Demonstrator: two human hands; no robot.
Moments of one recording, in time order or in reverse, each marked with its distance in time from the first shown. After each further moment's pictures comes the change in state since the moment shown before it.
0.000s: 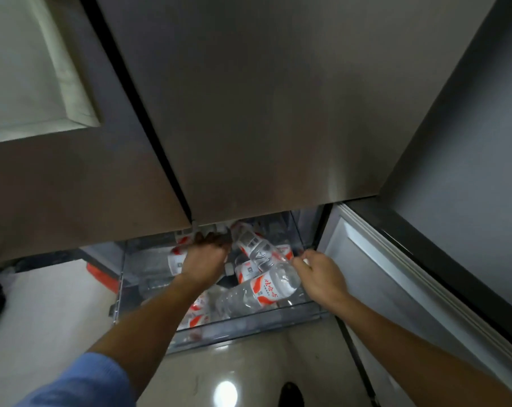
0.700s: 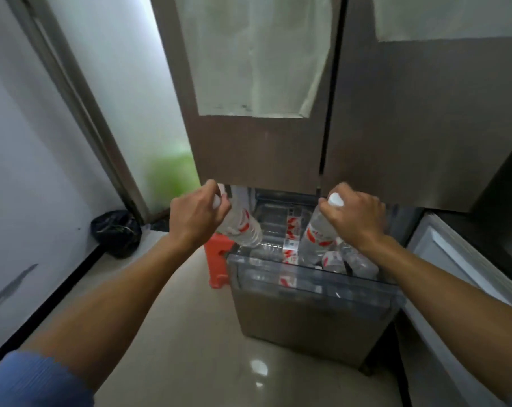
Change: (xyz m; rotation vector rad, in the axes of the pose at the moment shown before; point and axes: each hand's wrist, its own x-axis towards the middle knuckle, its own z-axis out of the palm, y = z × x) left_hand -0.199 -0.069 -0.137 -0.214 0.701 -0.468; right_hand -0.069 -0.136 -0.038 -0.331 0.521 -0.682
